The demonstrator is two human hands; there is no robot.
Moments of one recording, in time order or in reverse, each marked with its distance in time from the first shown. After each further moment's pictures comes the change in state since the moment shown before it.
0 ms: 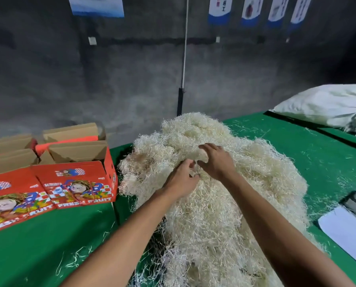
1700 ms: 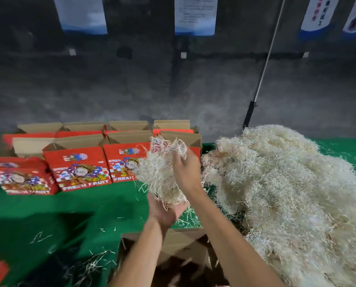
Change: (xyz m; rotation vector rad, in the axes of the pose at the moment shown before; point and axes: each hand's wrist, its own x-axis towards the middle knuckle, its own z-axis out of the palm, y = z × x) left_hand -0.296 -0.167 -0.189 -2.039 0.479 -0.607; right_hand -0.157 -0.431 0.003 1.165 0.053 -0.138
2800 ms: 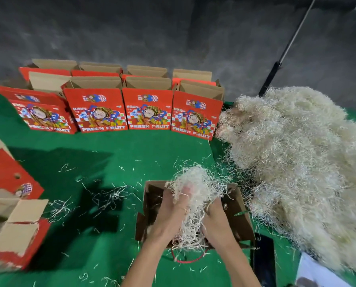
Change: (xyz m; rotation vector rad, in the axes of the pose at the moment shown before) left_hand -0.128 -0.043 -0.142 1.218 0.086 0.437; right_hand -0.242 0.067 -0.028 -0.247 -0.313 0.554
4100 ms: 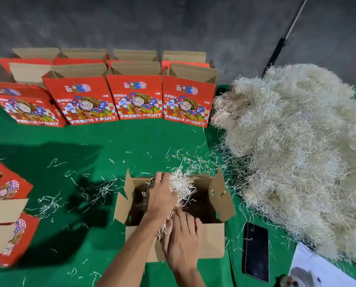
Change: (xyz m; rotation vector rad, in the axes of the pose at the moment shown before) left_hand 0.108 -0.059 0.025 0.958 0.250 0.140; right_hand -0.007 0.099 0.080 -0.617 0.395 -0.490
